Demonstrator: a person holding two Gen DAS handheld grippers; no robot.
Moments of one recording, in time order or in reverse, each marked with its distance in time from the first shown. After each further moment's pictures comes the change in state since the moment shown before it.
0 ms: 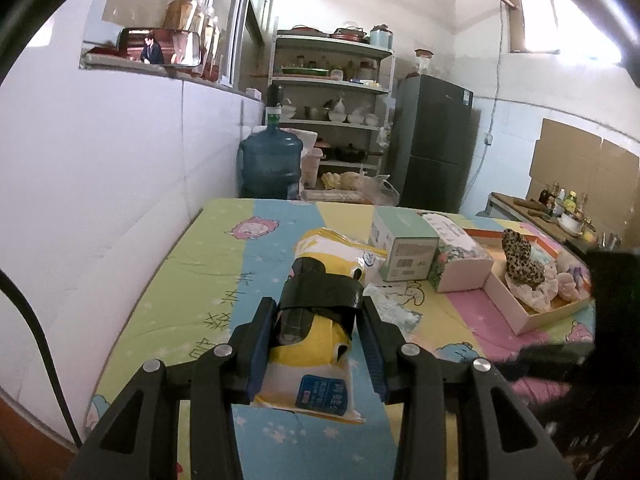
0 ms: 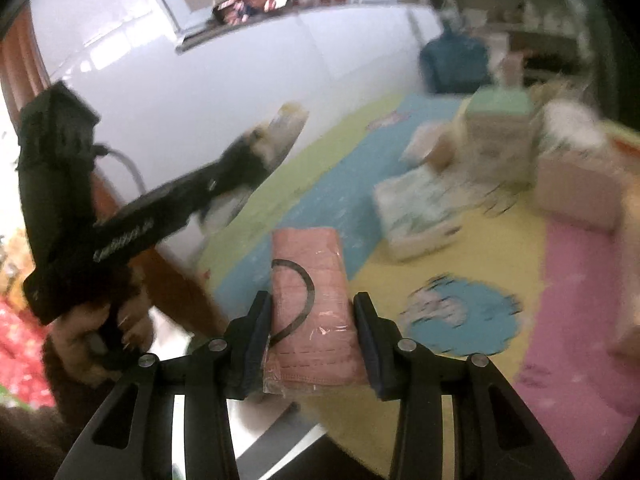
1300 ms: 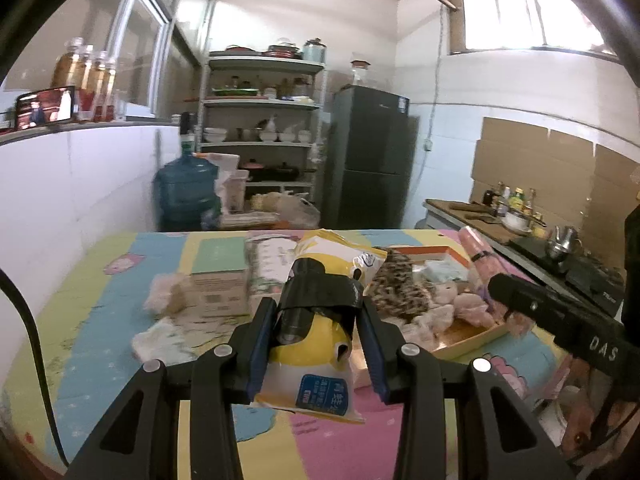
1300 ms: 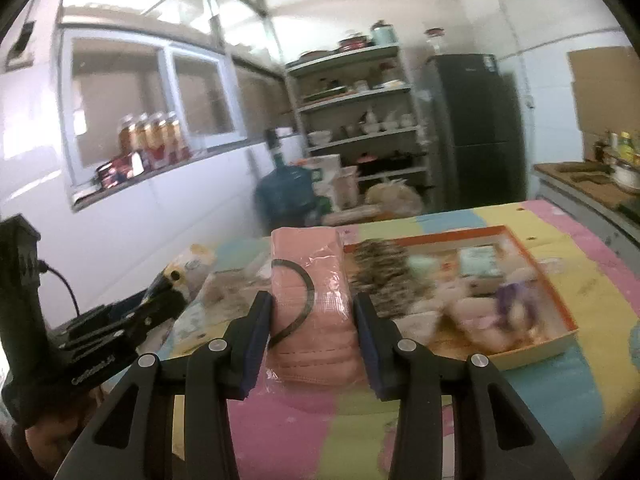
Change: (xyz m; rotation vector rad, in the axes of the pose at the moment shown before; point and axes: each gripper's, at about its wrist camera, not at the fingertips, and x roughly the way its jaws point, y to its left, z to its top) left arm 0.015 -0.185 0.016 0.074 -0.067 -0.180; right arm -0.207 -0.110 -0.036 0.169 -0.430 -0.465
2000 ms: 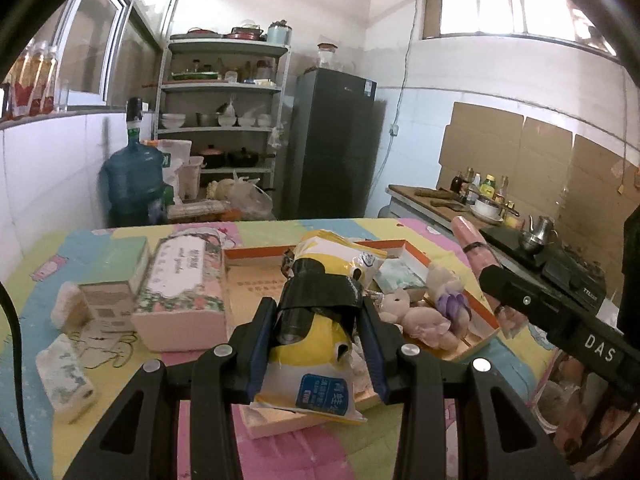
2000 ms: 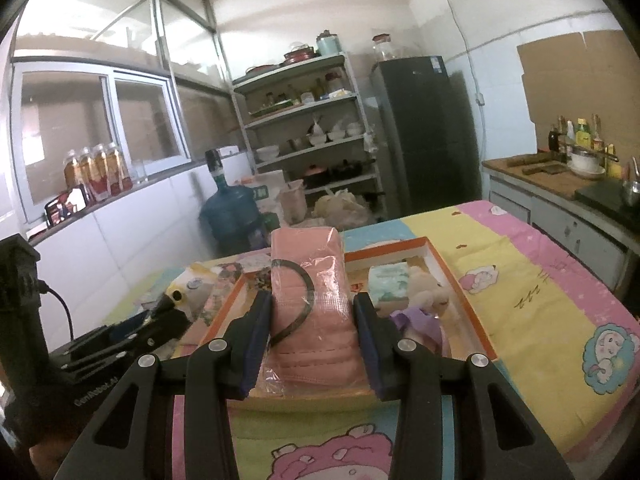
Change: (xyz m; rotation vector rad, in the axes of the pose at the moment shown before) left arm 0.076 -0.064 0.007 0.009 0.059 -0.118; right arm 0.004 -0.074 0.017 0.070 -0.024 -0.116
